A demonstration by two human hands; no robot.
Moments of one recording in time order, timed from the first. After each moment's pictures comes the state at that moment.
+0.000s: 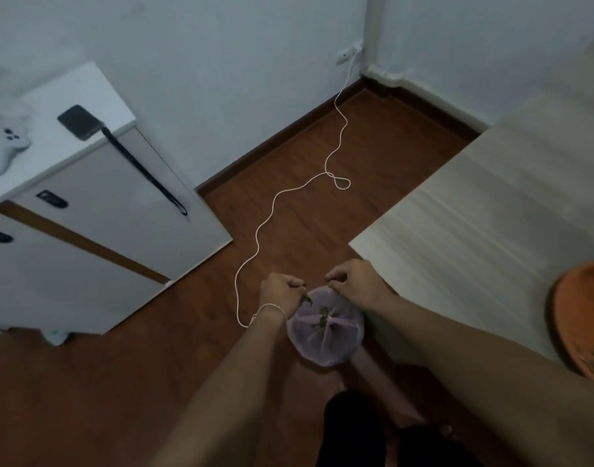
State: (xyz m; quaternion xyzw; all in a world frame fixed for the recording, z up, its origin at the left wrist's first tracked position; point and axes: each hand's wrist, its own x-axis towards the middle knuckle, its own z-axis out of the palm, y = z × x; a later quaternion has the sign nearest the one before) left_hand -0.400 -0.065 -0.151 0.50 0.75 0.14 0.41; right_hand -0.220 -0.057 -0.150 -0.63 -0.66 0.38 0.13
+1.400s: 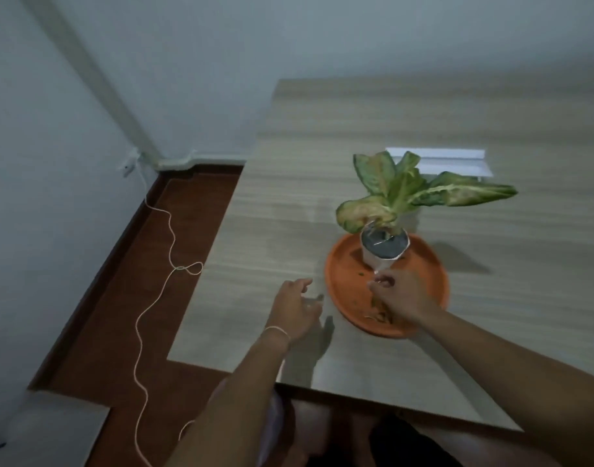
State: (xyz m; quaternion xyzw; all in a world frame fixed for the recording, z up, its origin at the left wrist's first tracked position) left_hand -0.037 -0.099 -0.113 0.83 0.38 0.02 0.42; right_hand 0.145 -0.253 -0.106 -0.87 -0.30 0.25 0.32
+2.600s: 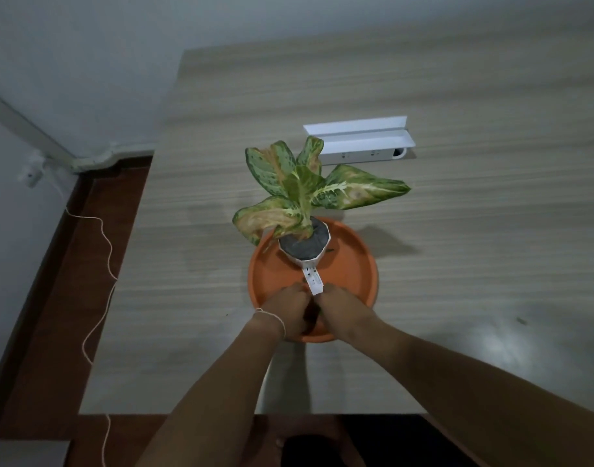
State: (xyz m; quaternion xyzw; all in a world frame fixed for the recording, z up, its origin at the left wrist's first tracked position) left_hand 0.106 -0.159 -0.144 0.95 0.11 -0.22 0.19; right_hand 0.178 -0.279 -0.160 -0.85 -0.43 0.30 0.07
